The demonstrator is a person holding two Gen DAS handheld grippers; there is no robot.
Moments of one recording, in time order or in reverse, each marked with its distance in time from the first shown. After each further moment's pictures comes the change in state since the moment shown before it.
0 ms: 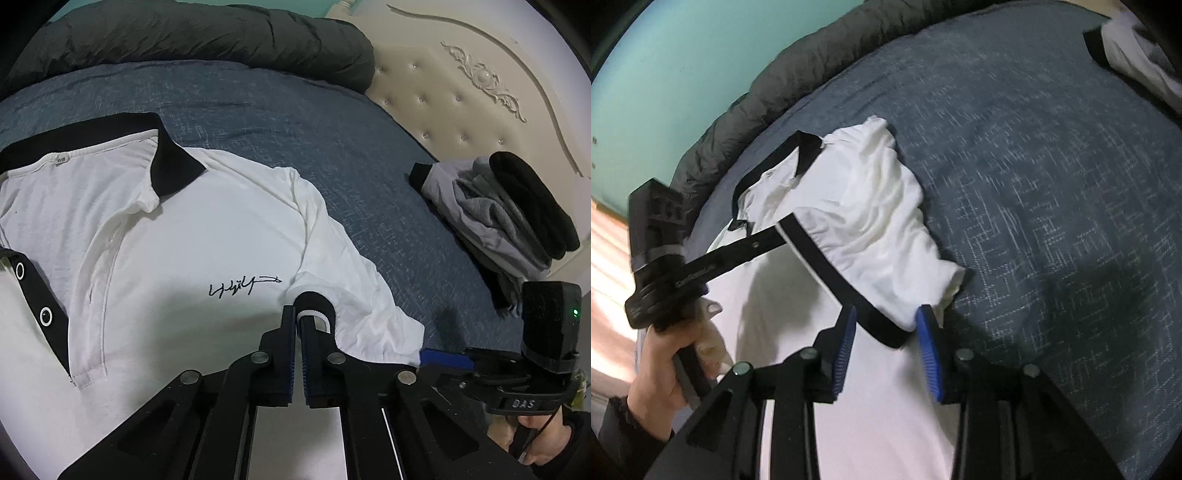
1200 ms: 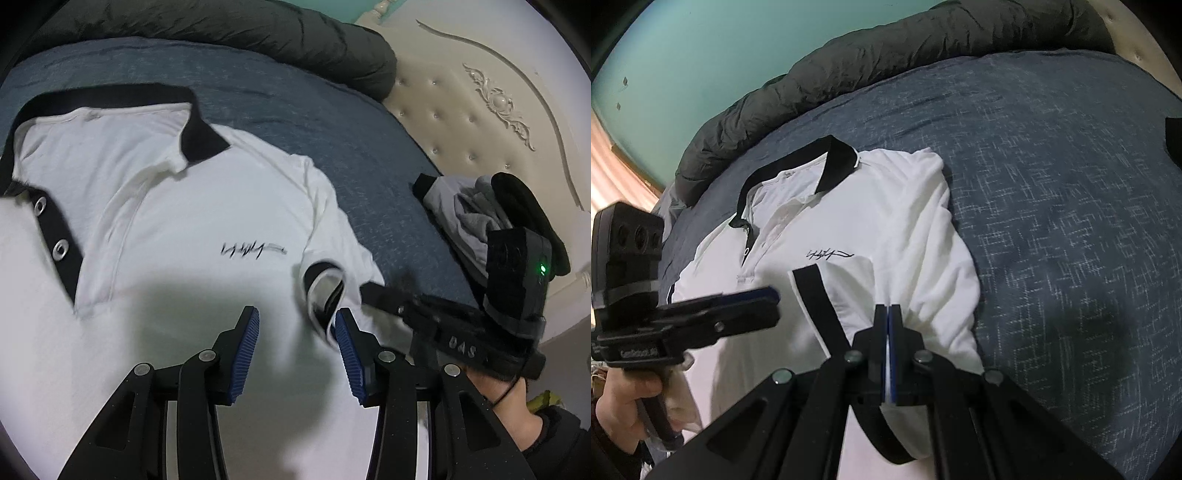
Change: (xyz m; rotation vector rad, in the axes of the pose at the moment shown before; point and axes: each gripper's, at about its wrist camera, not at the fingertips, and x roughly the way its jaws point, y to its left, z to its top) left arm -0.012 0.003 -0.017 -0.126 -0.002 -0.024; right arm 0.036 0.036 0.045 -0.244 -0.042 0.003
